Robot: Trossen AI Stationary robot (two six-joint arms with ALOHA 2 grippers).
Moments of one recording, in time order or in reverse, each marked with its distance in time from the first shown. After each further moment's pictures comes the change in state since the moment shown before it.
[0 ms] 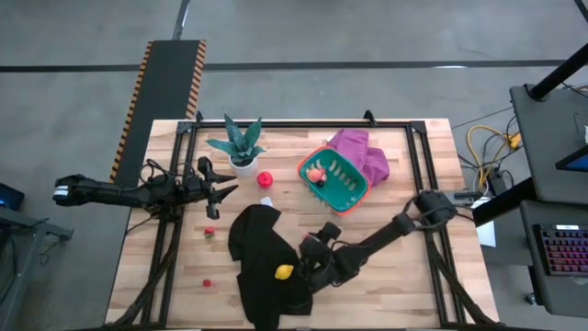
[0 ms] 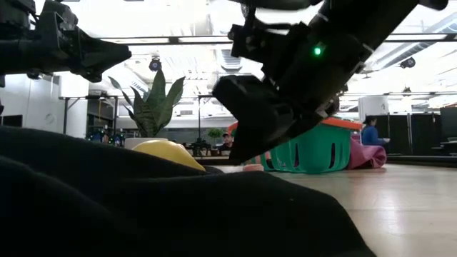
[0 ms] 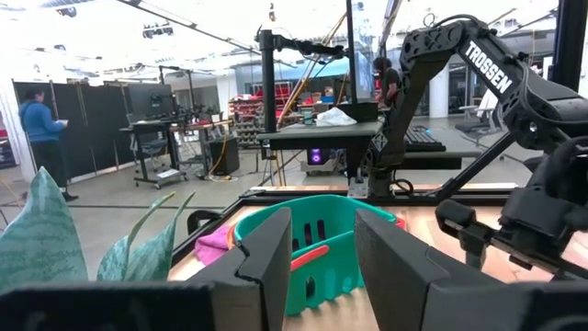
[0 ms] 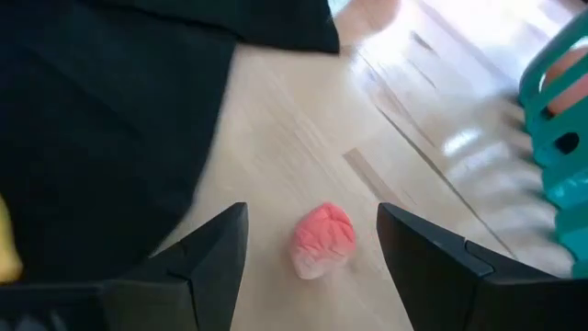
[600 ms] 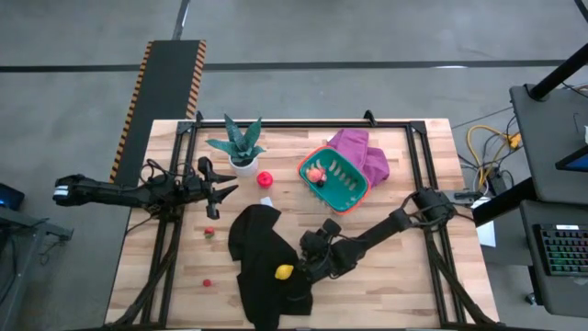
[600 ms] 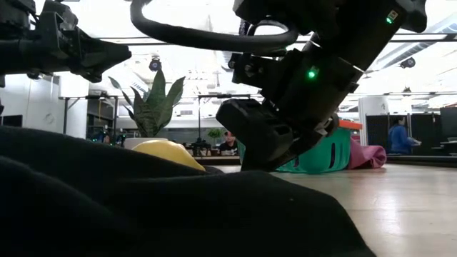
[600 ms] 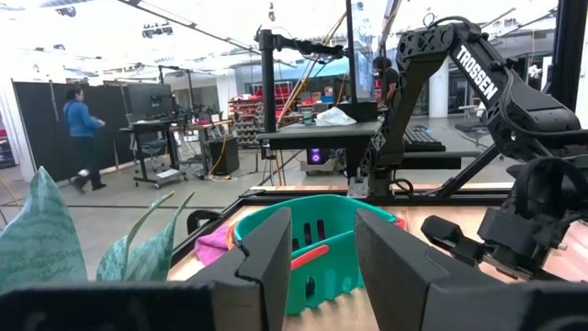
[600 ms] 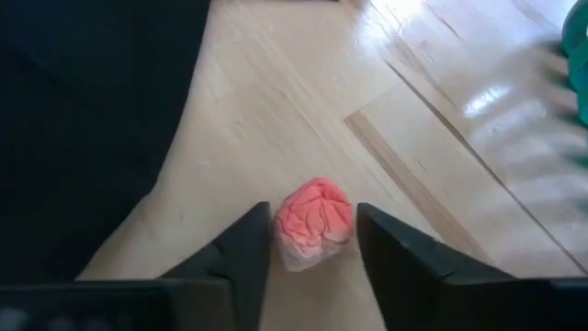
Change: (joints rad) left arm 0.000 0.001 0.000 0.000 0.000 0.000; right arm -0.043 -0.002 -0.050 0.042 -0.109 0.010
